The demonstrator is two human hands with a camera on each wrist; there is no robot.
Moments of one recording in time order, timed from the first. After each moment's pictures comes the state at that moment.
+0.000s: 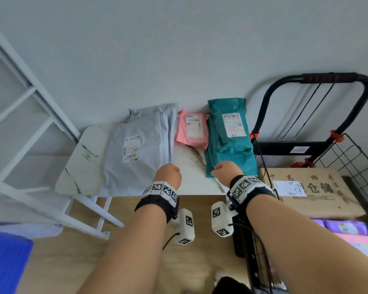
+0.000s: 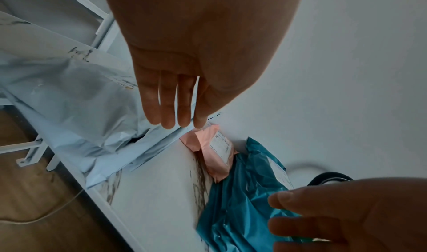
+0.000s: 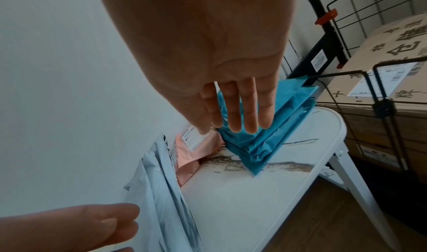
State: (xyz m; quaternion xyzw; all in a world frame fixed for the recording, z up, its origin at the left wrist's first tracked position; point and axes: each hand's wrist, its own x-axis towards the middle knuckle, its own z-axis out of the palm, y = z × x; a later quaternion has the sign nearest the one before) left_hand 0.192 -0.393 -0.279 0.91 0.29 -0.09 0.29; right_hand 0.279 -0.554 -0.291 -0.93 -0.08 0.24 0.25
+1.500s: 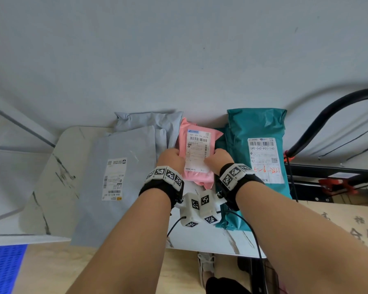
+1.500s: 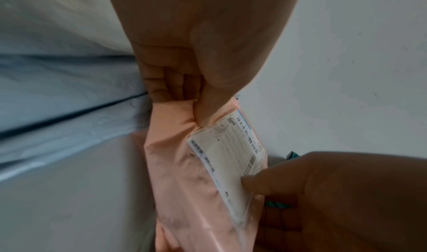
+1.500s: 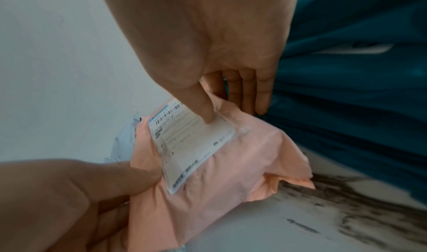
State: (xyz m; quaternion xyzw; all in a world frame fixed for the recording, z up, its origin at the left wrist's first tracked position) left_hand 0.421 -0.297 -0.341 0.87 0.35 -0.09 0.33; right_hand 0.497 -0.417 -0.355 -0.90 -0.01 0.33 0.28
